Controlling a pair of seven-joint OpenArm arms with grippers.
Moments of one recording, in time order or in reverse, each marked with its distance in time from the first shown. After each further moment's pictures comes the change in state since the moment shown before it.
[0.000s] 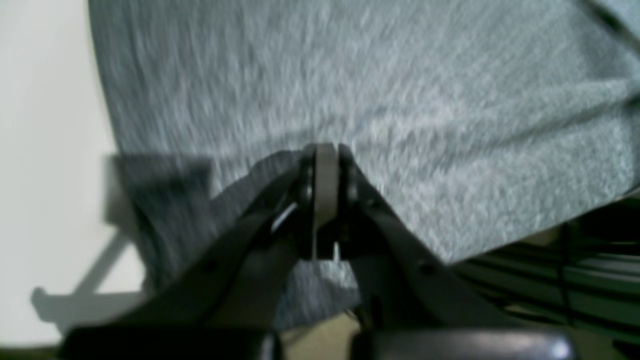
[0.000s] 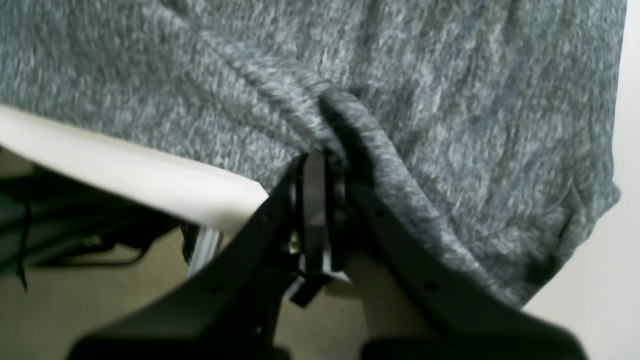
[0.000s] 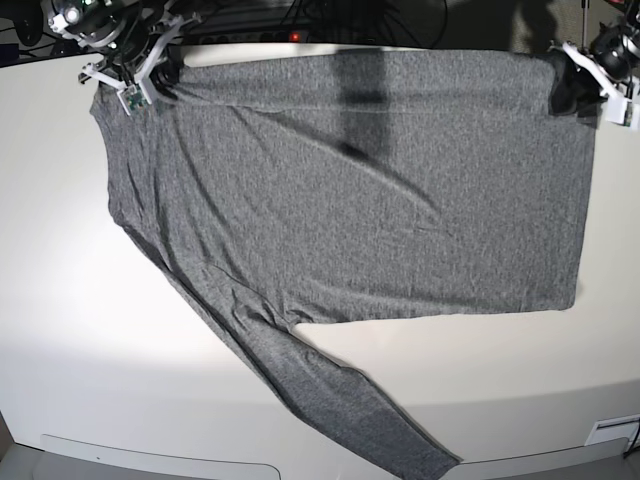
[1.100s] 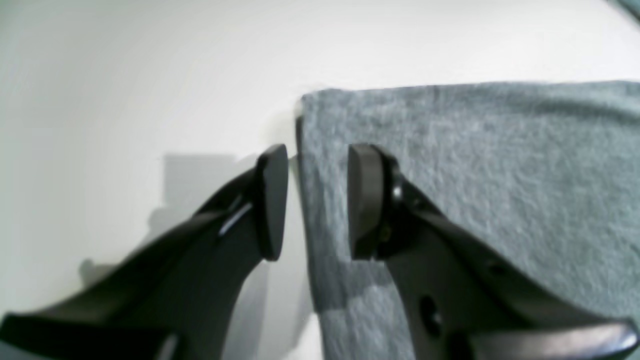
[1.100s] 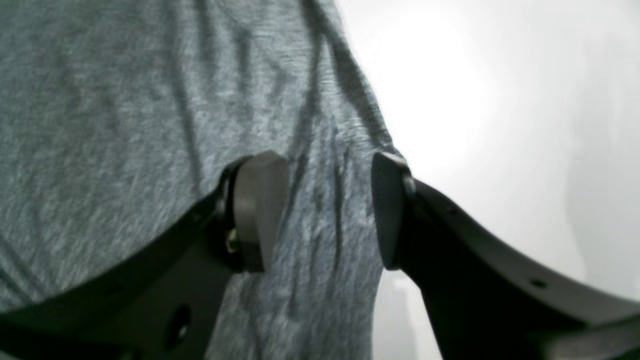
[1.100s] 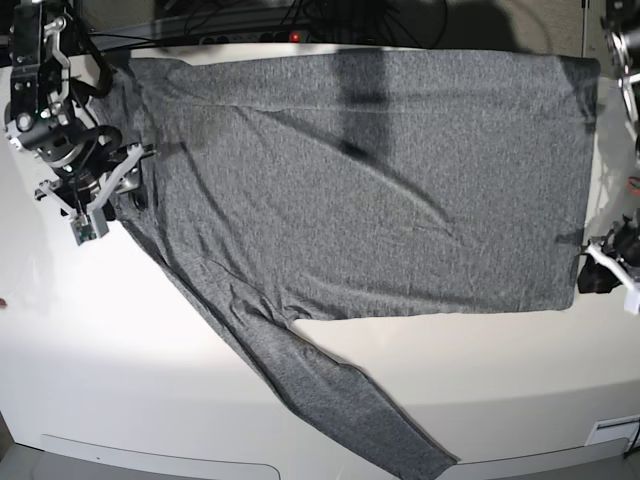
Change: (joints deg) left arm -58.9 -2.5 9.7 -48.2 22.8 -1.0 -4.9; right arm 26.9 -0.3 7.2 -2.9 5.4 -0.5 -5.9
